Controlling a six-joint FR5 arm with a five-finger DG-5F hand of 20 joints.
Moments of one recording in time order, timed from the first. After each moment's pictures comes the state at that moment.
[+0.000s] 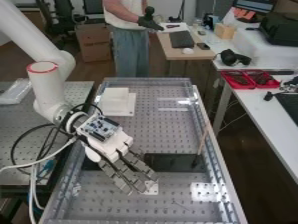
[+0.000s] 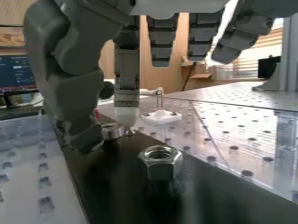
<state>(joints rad) 1.58 -2.04 -2.07 -2.29 -0.99 -0.64</state>
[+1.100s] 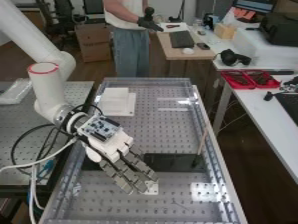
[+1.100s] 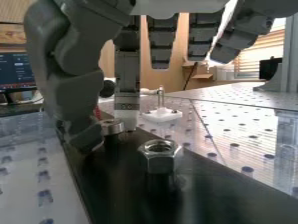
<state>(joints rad) 1.58 -2.05 -2.07 -2.28 -0.99 -0.66</state>
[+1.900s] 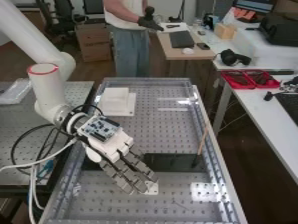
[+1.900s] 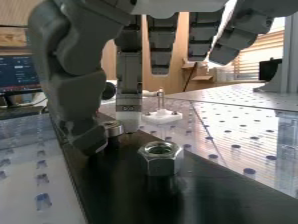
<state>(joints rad) 1.58 -2.05 -2.08 -2.26 -0.99 -0.66</state>
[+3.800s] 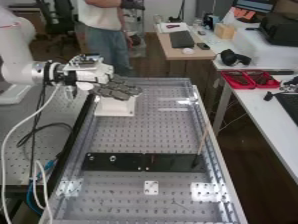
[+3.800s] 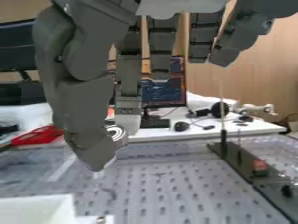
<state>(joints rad) 1.87 -1.58 -2.35 -2.38 -1.21 -0.74</state>
